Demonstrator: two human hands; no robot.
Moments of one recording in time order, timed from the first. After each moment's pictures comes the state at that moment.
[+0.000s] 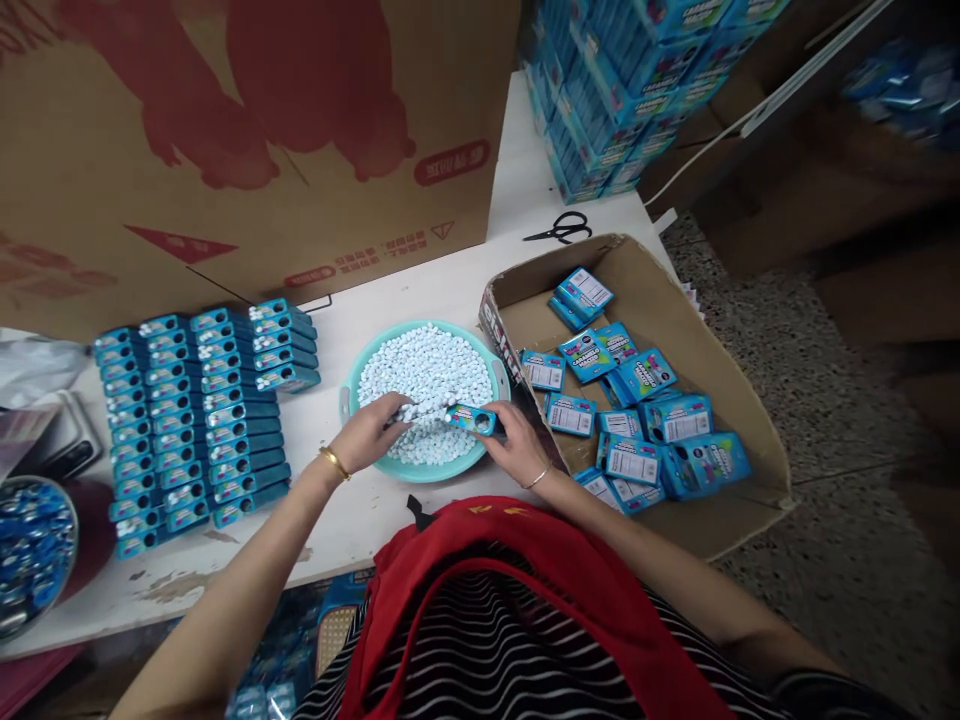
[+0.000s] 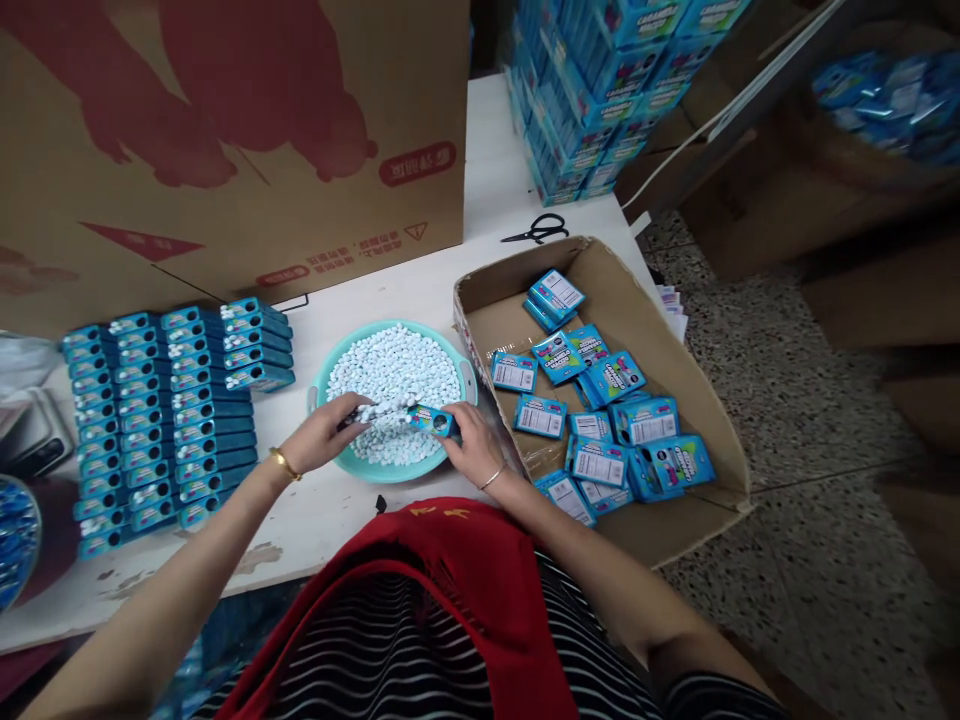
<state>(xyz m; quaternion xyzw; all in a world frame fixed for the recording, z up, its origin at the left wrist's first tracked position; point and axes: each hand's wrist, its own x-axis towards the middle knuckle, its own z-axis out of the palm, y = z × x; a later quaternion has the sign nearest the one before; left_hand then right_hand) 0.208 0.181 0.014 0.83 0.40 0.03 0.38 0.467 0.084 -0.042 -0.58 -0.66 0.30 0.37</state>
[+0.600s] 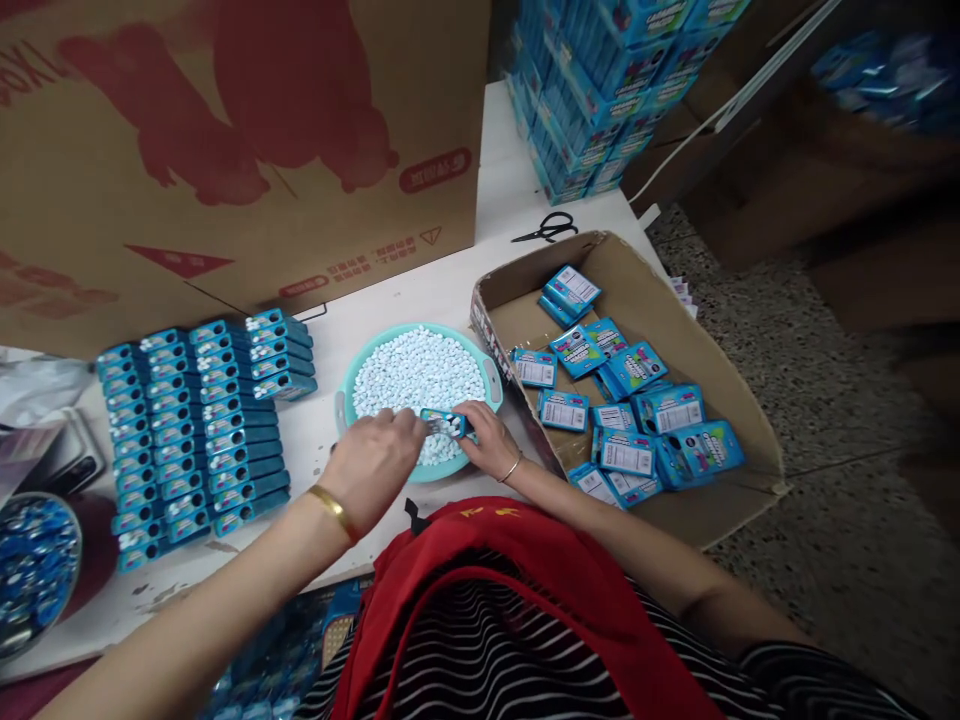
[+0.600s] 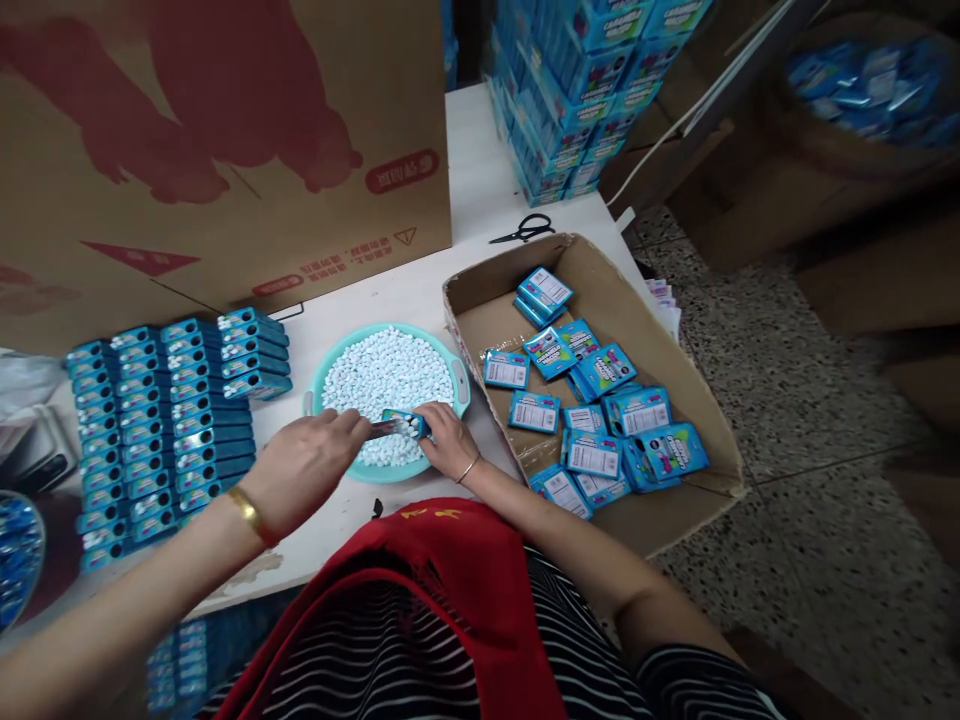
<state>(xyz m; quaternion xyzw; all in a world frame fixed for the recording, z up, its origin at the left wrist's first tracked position) 0.279 0.152 0.140 0.89 0.36 -0.24 0.11 0.444 0.093 -0.056 -0.52 -0.70 0.29 0.39</state>
